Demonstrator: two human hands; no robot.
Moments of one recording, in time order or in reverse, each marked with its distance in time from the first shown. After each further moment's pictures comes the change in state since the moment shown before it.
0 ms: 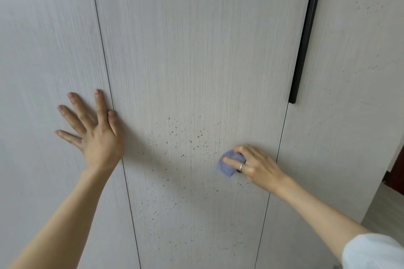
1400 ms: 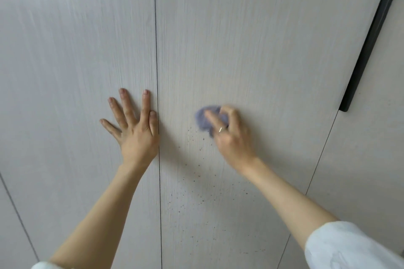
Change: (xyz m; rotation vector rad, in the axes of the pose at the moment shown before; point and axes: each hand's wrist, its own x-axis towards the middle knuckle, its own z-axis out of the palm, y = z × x) left_hand -0.007 -0.022 0.001 0.061 -0.040 0.060; right_hand 0.135 -0.099 -0.002 0.277 0.391 0.179
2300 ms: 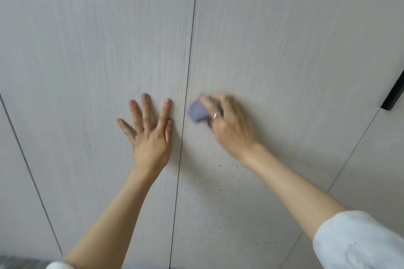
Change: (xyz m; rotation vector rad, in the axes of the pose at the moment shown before) left_hand -0.031 -0.060 0.023 0.052 0.023 0.123; right_hand 0.020 -0.041 0.039 0.000 0.048 -0.294
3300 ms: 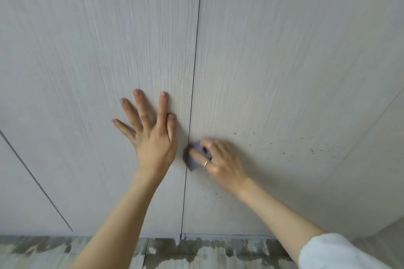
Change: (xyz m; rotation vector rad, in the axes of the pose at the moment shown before) left_hand -0.048 -0.026 0.032 -0.041 -0.003 -0.053; right_hand -0.146 -0.081 0.052 0.083 -0.221 0.028
